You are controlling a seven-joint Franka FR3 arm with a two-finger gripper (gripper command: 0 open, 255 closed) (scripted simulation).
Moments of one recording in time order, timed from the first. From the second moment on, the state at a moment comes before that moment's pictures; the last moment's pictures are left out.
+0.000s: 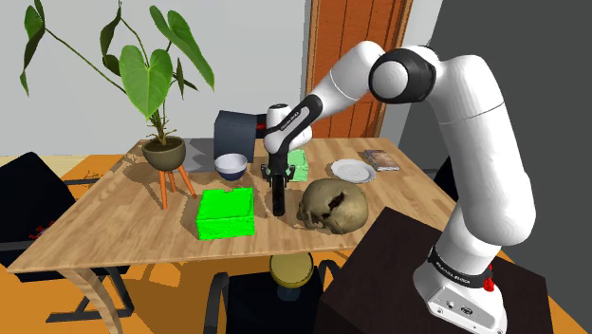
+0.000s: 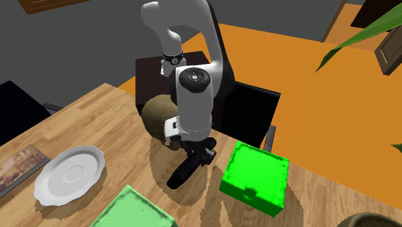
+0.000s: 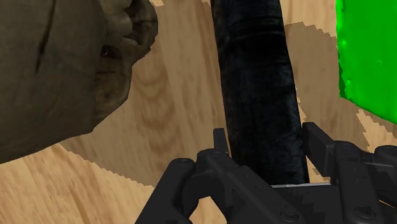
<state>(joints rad) 0.01 0.61 -0.05 -1.84 0.03 2.45 0.83</state>
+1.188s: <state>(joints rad) 0.06 0.52 -0.04 -1.75 0.01 2.29 0.90</state>
